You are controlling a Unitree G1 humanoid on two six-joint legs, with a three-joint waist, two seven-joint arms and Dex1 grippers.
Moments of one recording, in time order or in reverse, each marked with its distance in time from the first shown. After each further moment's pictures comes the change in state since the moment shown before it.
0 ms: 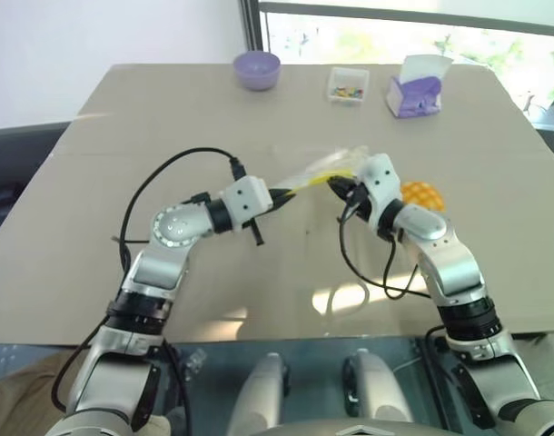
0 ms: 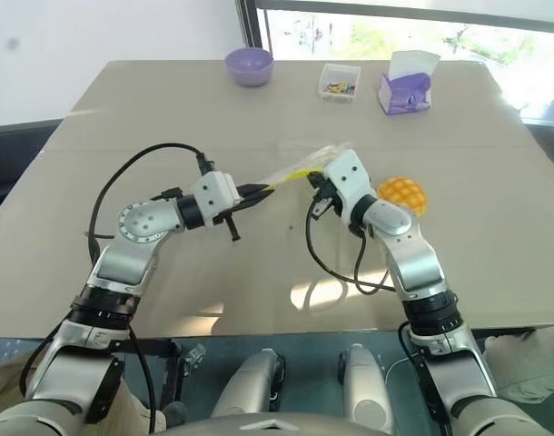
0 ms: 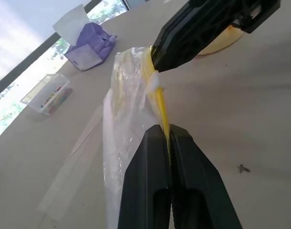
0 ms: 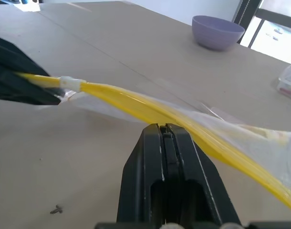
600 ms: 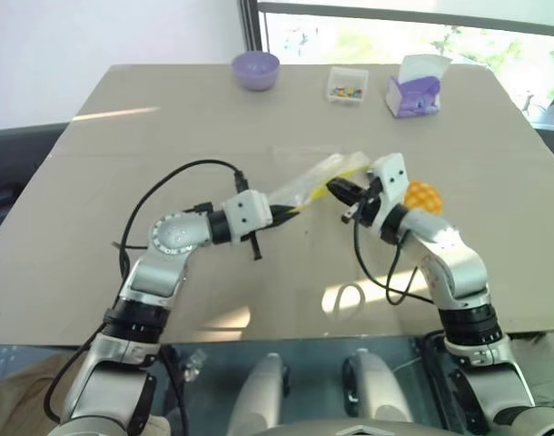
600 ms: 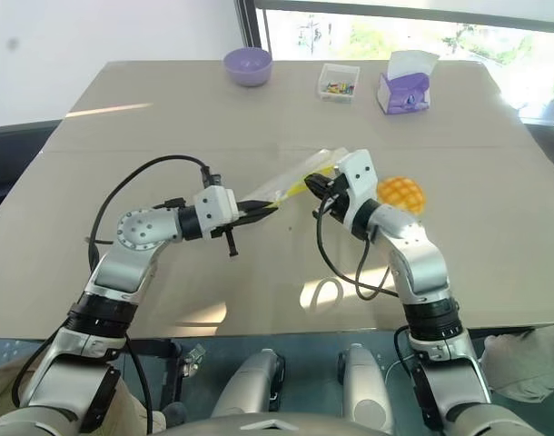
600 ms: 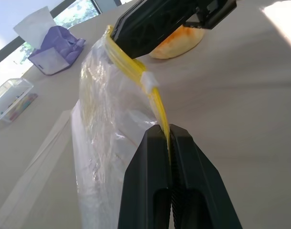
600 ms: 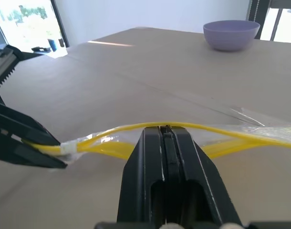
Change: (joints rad) left arm 0.030 0.010 -0.001 -0.005 -0.065 -0.002 -0.092; right arm 0.037 0.067 -0.046 -0.019 0.150 0.025 0.005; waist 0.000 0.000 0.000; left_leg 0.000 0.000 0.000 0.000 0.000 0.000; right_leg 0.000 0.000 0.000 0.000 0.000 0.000
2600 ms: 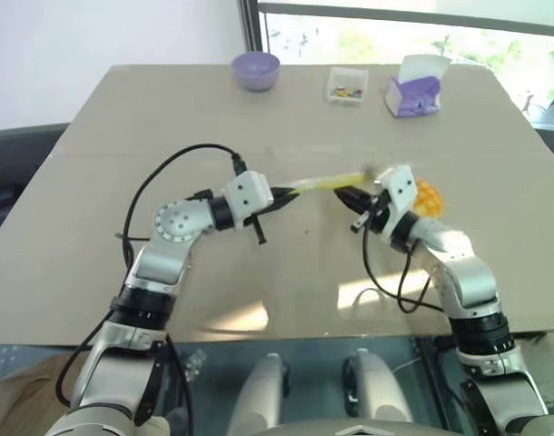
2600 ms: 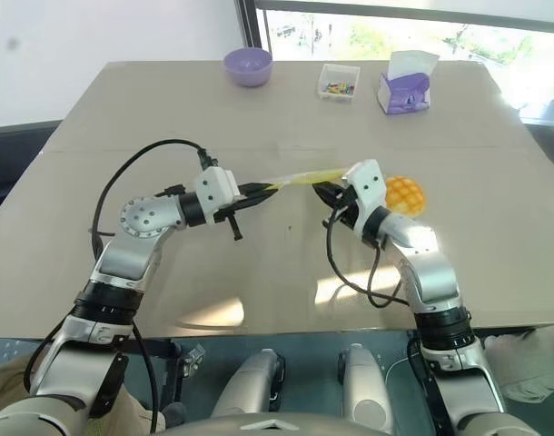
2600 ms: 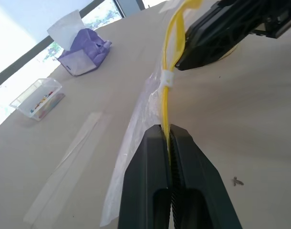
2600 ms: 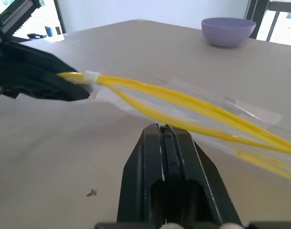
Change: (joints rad) left arm -0.076 -0.026 0.009 0.036 0.021 0.033 0.076; right arm 0.048 -0.095 0.002 -0.075 0.001 -0.014 0.049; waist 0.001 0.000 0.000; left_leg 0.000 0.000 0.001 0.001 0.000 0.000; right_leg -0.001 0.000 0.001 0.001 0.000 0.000
